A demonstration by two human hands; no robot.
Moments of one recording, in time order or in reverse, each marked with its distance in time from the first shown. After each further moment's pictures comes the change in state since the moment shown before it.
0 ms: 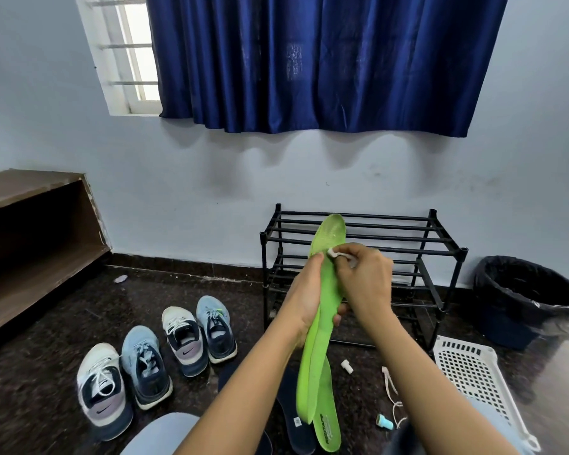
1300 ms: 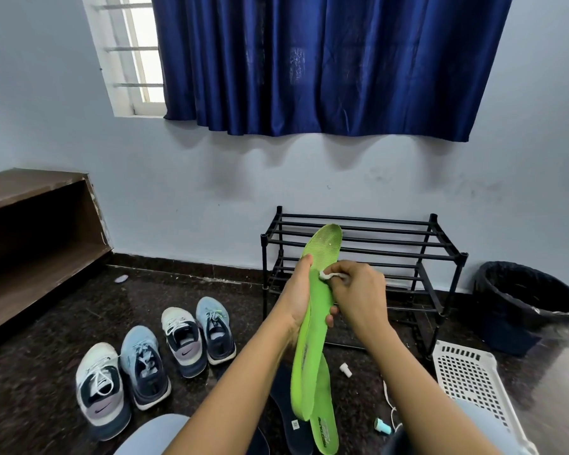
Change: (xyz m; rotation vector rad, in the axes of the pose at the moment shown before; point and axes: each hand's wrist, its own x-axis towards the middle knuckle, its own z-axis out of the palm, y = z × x) left_hand -0.003 0.007 -0.008 -0.101 -0.053 -0.049; right_hand -0.013 0.013 0.006 0.091 -0.199 0.082
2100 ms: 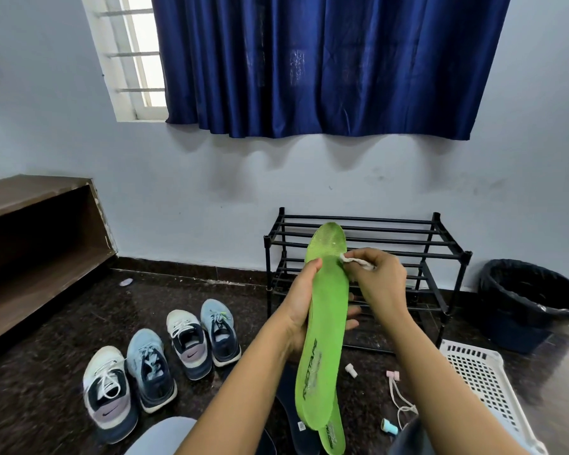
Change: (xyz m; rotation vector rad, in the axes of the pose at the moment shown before) left_hand -0.004 -0.002 -0.004 -0.119 -0.074 -0.131; right_hand 0.021 0.009 -0.016 0.163 0.123 0.009
